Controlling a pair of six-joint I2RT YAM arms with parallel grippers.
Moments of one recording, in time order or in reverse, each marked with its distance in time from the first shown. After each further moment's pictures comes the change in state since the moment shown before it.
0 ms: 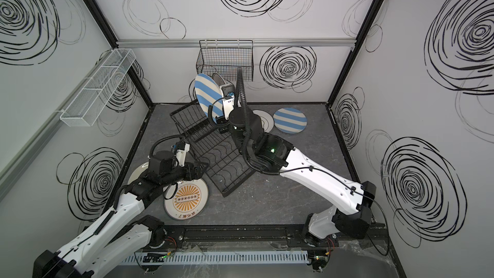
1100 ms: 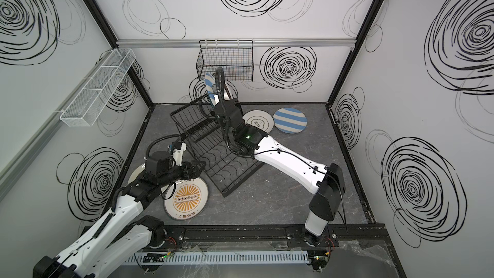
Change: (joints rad) left arm 0.039 -0.024 -0.008 0.000 0.007 0.000; right arm -0.117 0.222 0.040 0.131 0.011 -0.098
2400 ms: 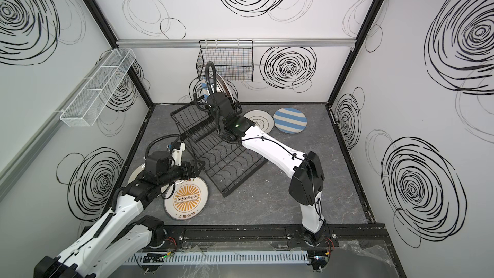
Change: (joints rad) left arm 0.018 0.003 -0.003 0.000 -0.002 0.000; right arm -0.060 0.224 0.225 -0.055 -0.097 0.037
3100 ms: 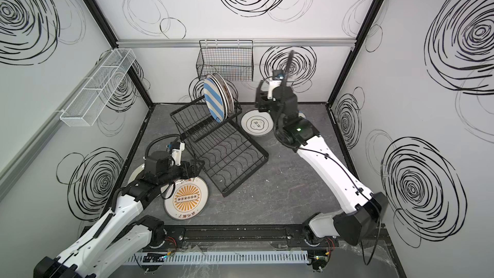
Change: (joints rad) left arm -0.008 -0.005 0.000 0.000 -0.019 0.012; right arm -0.422 -0.591 -0.472 -0.127 -0.323 0.267
